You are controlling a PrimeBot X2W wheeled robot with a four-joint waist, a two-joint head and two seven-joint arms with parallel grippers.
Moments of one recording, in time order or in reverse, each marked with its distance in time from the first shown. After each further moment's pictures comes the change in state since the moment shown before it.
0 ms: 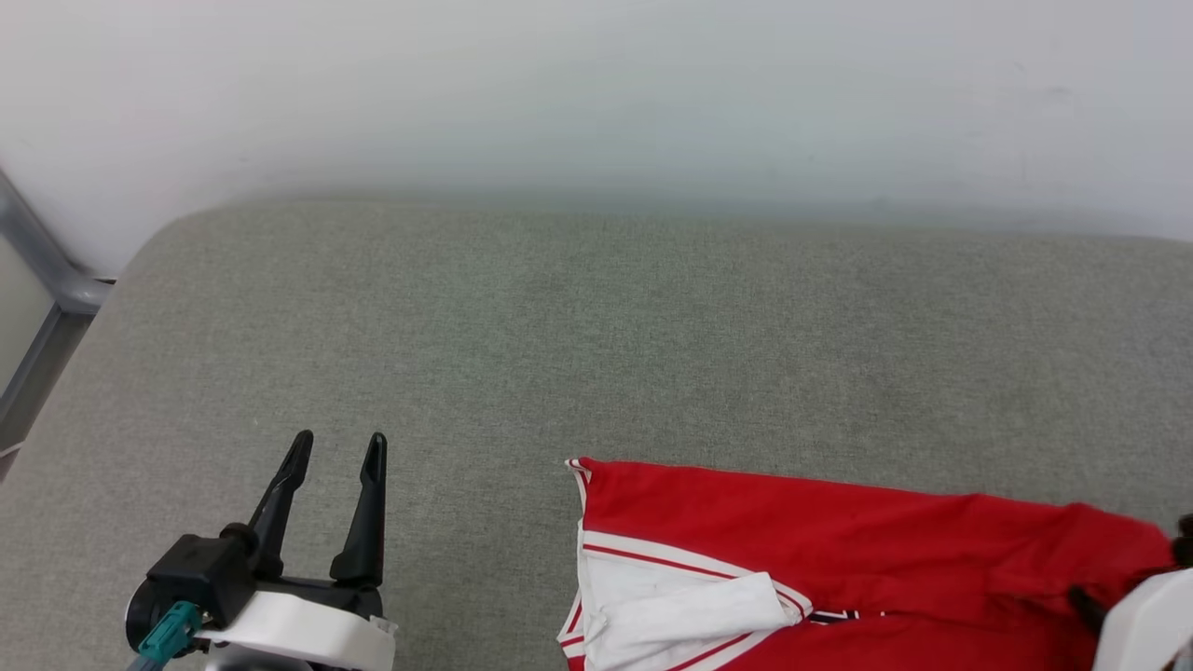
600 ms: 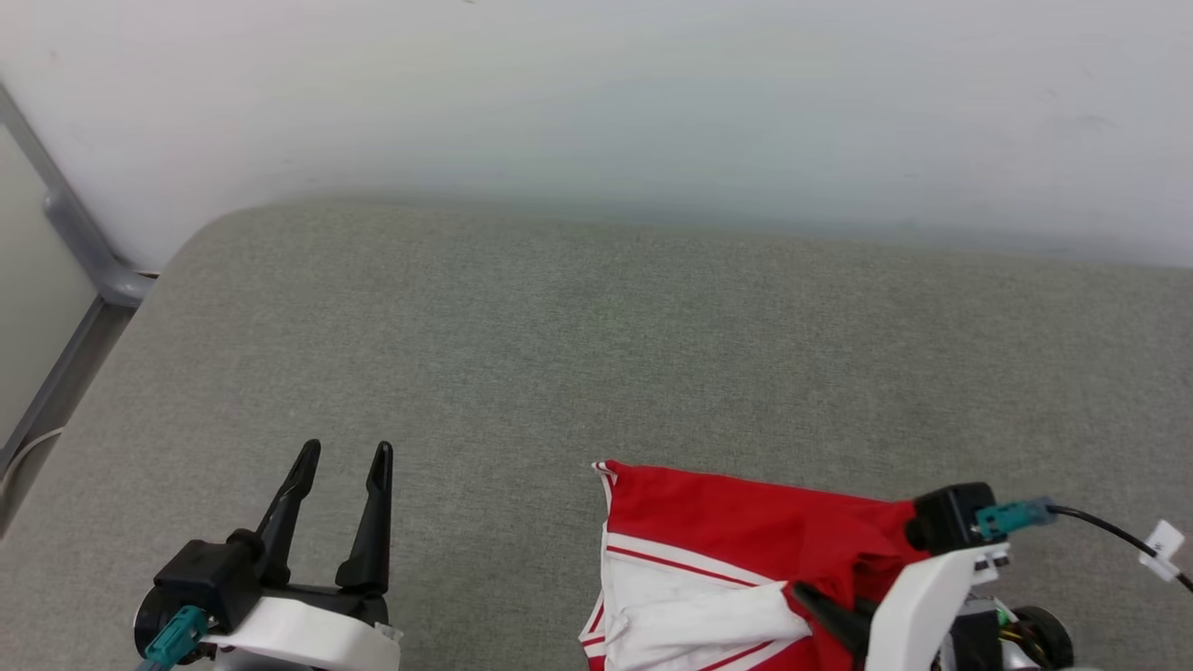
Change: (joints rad) left arm 0.009 -0.001 -0.013 0.010 -0.014 0.000 0.000; right arm 0.000 0.217 0.304 -0.208 0.118 0.000 0.171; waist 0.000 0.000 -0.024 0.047
